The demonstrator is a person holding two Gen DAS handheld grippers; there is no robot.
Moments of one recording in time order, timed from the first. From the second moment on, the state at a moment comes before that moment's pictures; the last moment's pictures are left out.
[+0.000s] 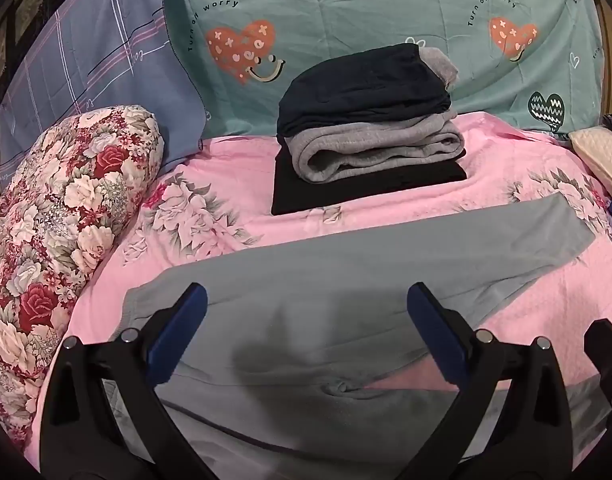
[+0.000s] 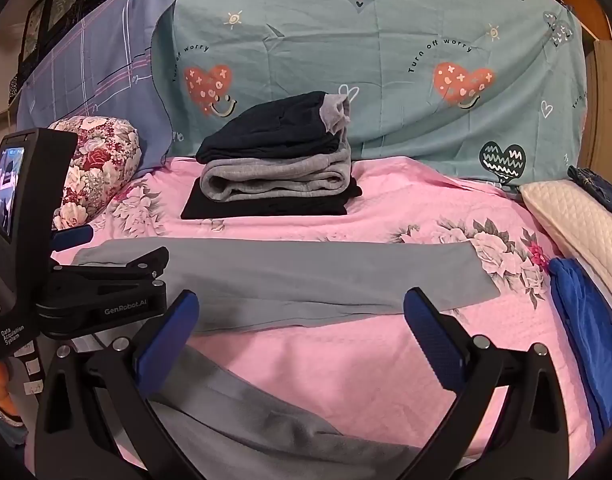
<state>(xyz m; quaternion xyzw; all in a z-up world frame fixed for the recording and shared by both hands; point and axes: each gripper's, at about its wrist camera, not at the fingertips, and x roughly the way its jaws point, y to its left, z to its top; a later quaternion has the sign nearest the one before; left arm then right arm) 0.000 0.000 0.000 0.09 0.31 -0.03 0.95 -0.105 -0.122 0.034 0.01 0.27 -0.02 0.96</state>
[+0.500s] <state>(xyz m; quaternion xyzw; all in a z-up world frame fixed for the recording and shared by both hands) 0.000 0.001 0.000 0.09 0.30 -0.03 0.95 -0.104 -0.120 0.034 0.01 0.27 -0.01 0.96</state>
